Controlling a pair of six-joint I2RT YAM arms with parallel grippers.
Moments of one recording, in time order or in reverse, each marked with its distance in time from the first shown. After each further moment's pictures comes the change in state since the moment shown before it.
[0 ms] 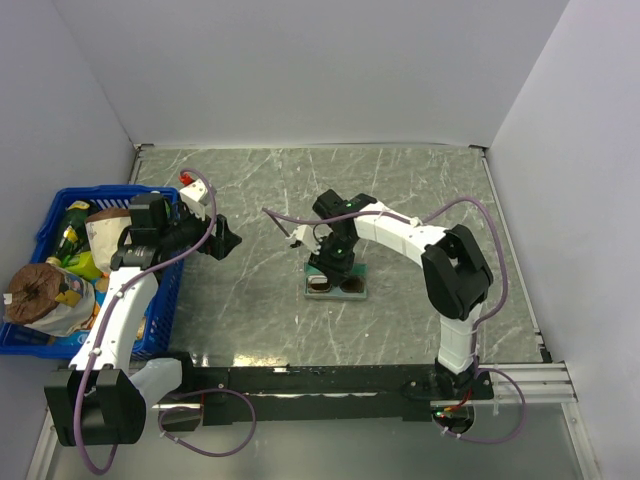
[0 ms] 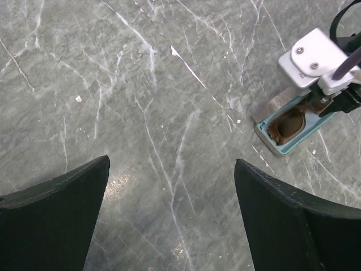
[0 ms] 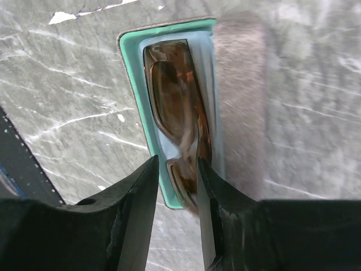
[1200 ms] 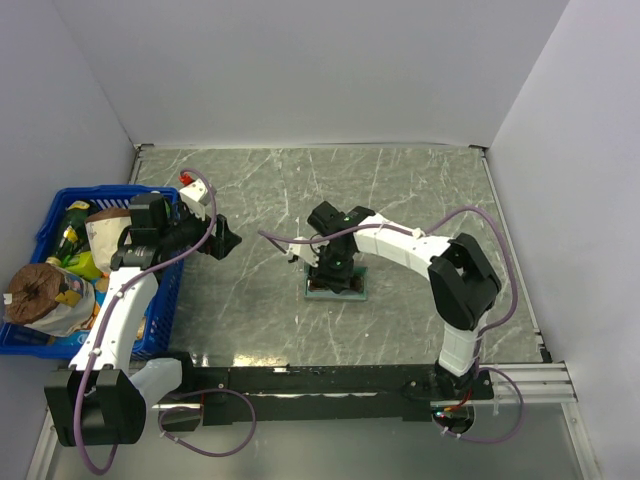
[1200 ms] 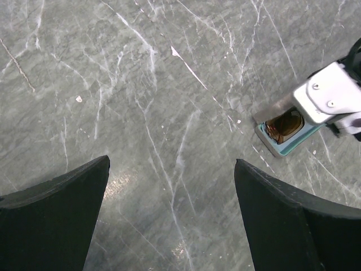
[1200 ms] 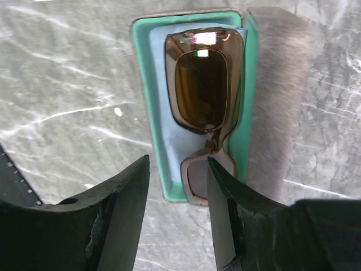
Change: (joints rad) left arm 0.000 0.000 0.000 0.001 -0.001 0.001; right arm 0.079 -0.074 -0.101 0.072 0.115 -0.031
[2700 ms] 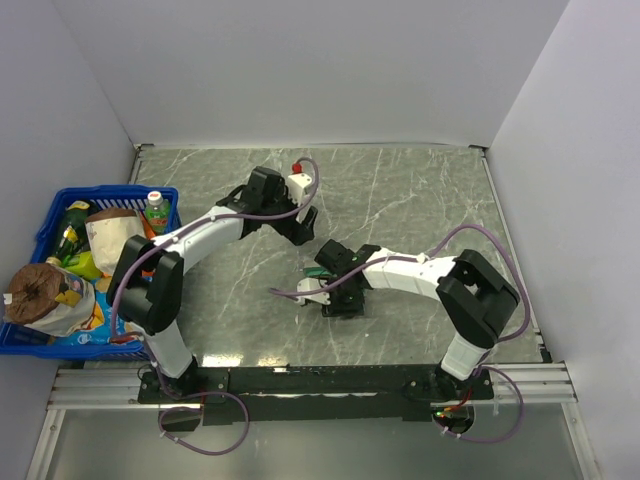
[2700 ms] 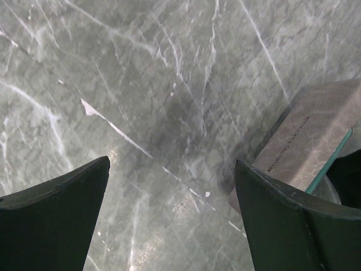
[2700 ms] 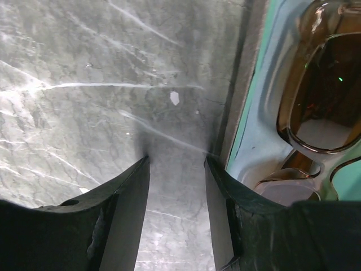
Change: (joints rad) left arm -0.520 0.687 0.414 0.095 -0.303 -0.064; right arm 0.092 -0.143 -0.371 0.232 0.067 -0.161
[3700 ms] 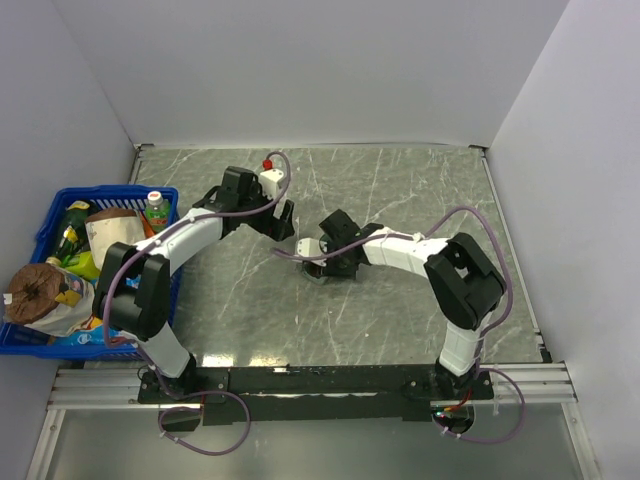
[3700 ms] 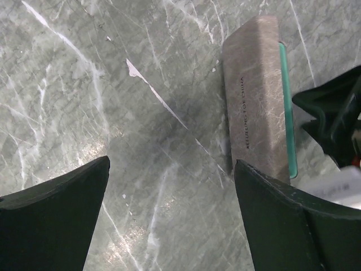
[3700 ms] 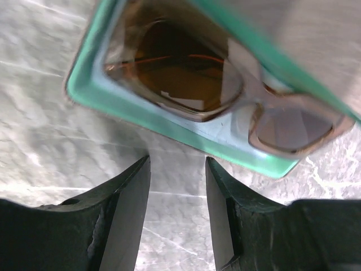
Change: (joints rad) left arm 0.132 -0.077 -0.100 0.007 0.023 -0.042; right arm -0.143 0.120 0.134 0.210 0.122 -0.018
